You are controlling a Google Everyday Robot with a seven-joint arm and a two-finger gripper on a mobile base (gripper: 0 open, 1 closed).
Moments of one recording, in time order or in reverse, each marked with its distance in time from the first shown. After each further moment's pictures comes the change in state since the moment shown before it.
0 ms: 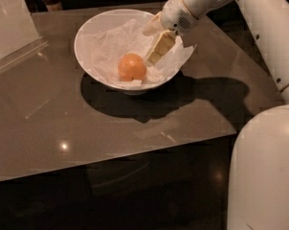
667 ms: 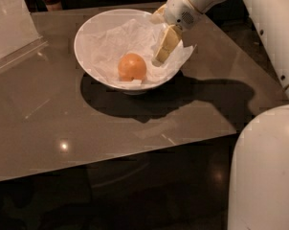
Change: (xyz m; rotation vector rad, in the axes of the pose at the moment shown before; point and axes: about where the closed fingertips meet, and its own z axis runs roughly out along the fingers) arm -0.002 0.001 -0.013 0.016 0.040 -0.002
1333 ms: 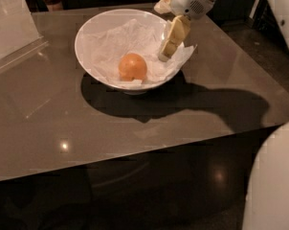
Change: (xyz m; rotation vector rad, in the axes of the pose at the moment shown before) arm -0.009 0.016 -0.037 0.055 0.057 -0.037
